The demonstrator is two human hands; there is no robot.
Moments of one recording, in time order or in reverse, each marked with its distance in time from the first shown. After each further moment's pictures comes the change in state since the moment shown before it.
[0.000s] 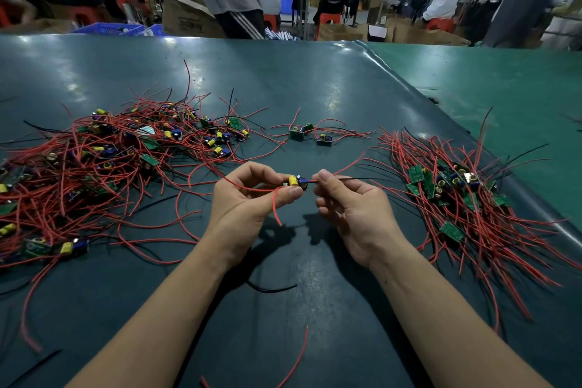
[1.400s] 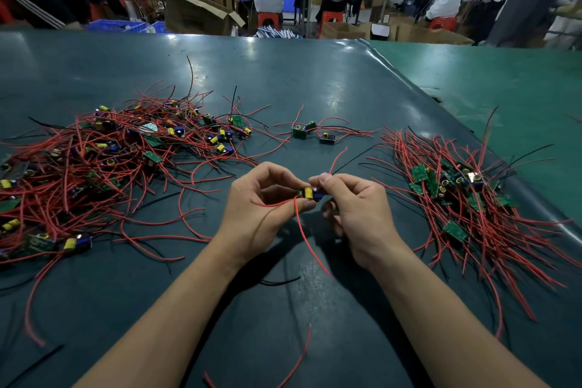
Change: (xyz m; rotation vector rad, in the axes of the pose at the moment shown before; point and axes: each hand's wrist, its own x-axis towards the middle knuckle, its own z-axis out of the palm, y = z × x) left_hand -0.002 -0.009 0.000 0.206 -0.094 0.029; right_hand 0.001 0.010 -0.001 -0.315 -0.011 -0.197
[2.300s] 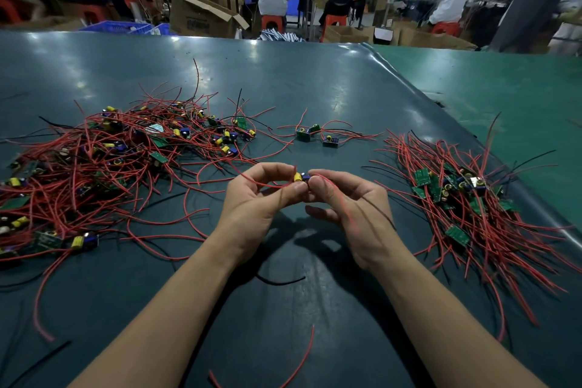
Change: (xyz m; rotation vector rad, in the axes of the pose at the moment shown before) left_hand 0.005 0.003 -0.006 -0.288 0.069 -0.180; right_hand -0.002 -0.004 -0.001 0.204 -0.175 -0.052
